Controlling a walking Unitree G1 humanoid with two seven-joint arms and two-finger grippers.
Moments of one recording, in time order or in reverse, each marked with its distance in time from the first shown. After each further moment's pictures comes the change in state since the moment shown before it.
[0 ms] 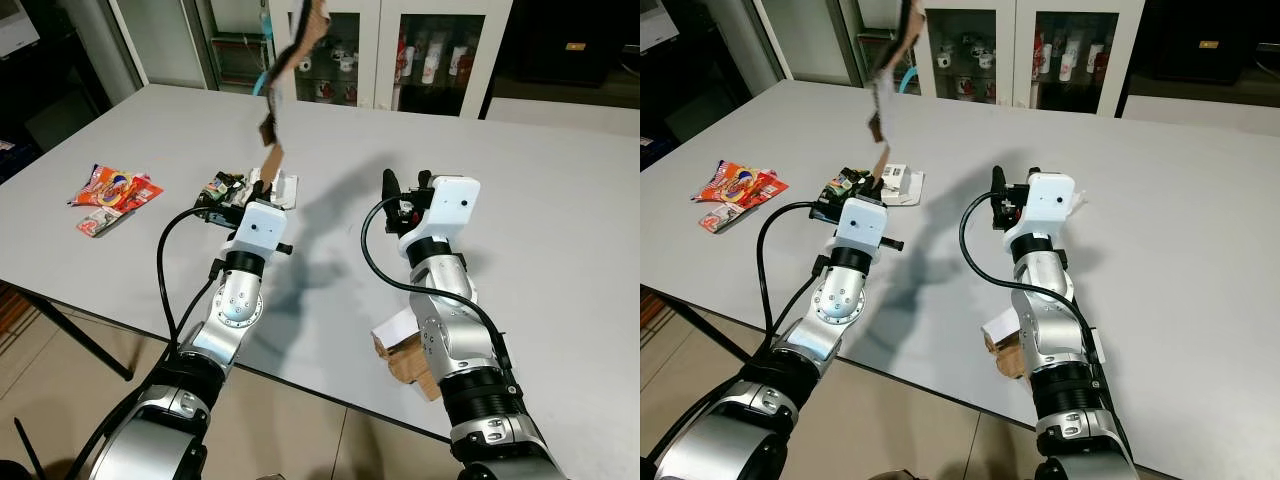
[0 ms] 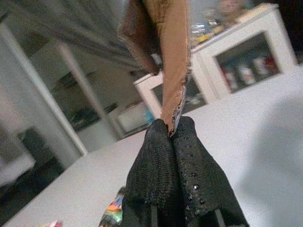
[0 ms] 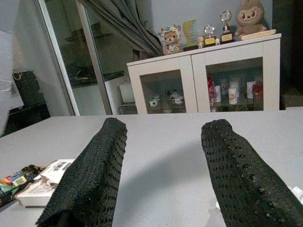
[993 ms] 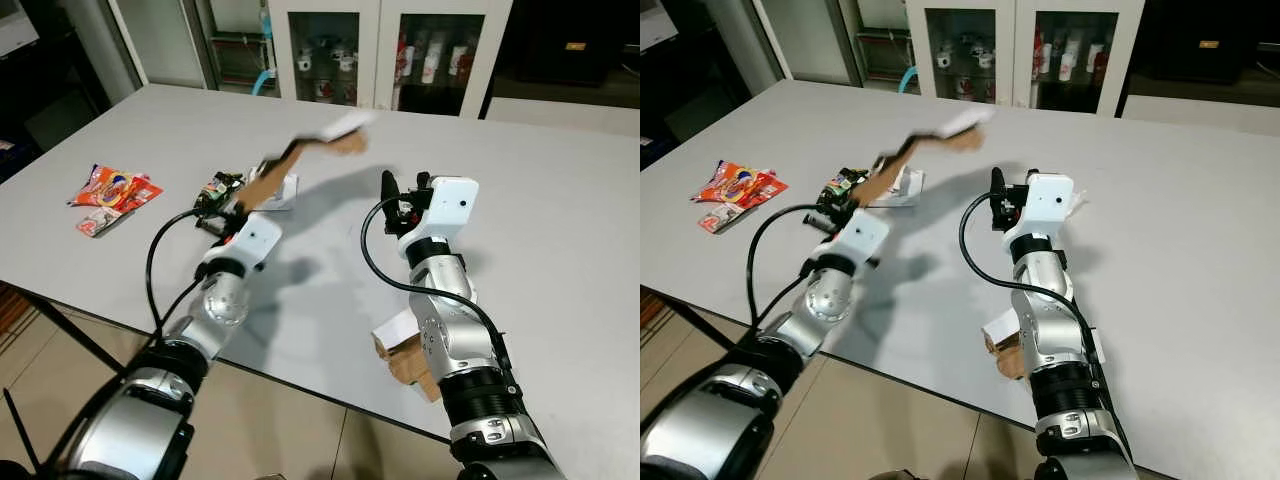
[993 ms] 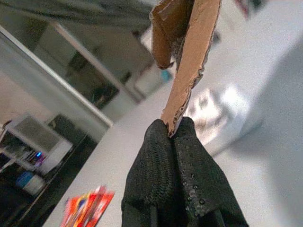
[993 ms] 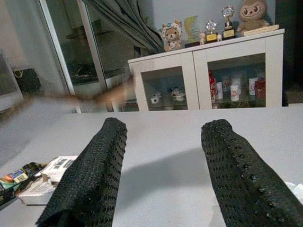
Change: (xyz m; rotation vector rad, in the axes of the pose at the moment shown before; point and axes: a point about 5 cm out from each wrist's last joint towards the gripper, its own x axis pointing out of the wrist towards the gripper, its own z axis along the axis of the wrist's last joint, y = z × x) left arm 0.000 0.013 -0.030 0.235 0.177 0.002; right arm 0.000 0.001 -0.001 0.012 0.010 0.002
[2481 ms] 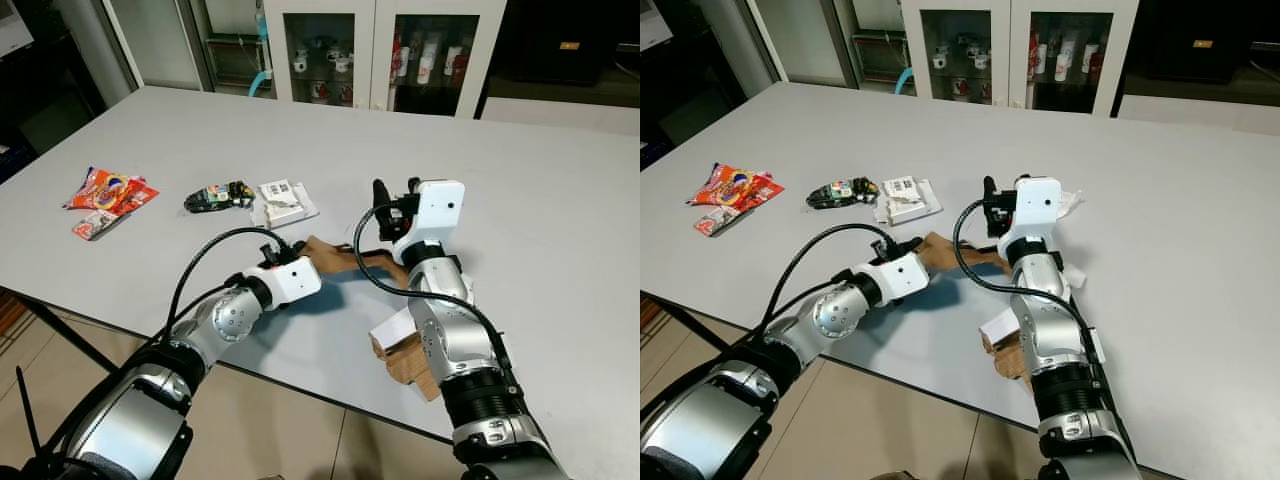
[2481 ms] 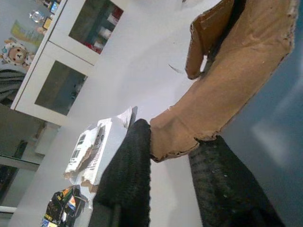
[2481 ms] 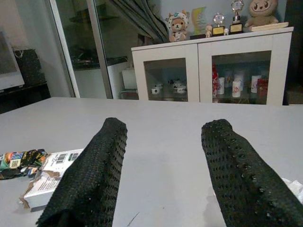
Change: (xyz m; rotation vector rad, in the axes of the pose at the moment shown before) left arm -0.019 -0.037 -0.001 0.191 -0.148 -0.618; right arm -0.001 0.003 -0.006 -0.068 0.054 0.042
